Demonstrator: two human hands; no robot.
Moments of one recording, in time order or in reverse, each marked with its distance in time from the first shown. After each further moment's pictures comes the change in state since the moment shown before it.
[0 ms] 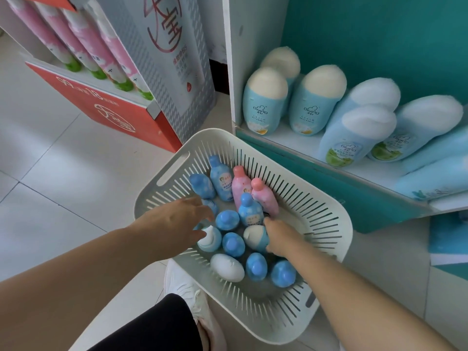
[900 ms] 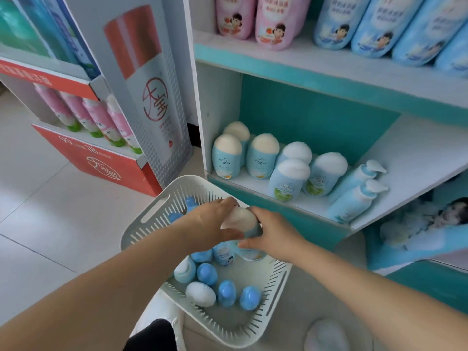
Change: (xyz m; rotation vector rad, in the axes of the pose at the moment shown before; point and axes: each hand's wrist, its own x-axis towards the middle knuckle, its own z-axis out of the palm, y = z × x) left_hand 0.002 0.093 -0.058 -0.188 0.202 0.167; right_hand -0.148 -0.015 -0.139 0.503 0.382 -0.252
